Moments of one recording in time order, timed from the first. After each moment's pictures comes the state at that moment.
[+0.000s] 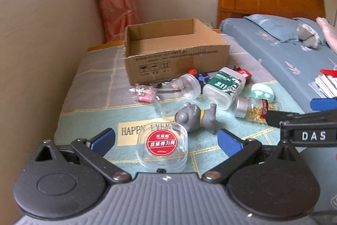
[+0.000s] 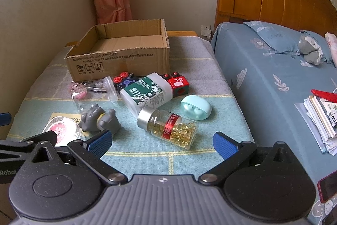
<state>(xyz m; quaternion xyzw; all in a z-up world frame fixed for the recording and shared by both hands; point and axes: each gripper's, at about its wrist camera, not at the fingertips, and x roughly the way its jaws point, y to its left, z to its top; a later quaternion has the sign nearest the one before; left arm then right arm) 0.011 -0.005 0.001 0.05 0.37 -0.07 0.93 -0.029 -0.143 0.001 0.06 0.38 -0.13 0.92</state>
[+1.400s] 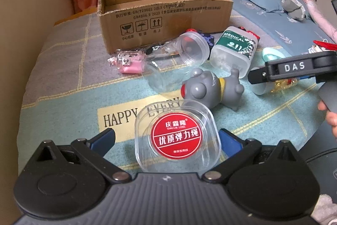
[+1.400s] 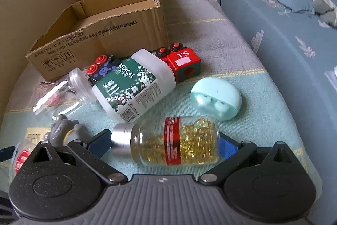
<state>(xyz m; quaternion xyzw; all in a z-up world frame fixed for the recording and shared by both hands) 0.071 0.020 -0.072 0.07 0.44 -0.14 0.89 0.071 -0.178 -0.067 0.13 0.45 -0.13 0.88</state>
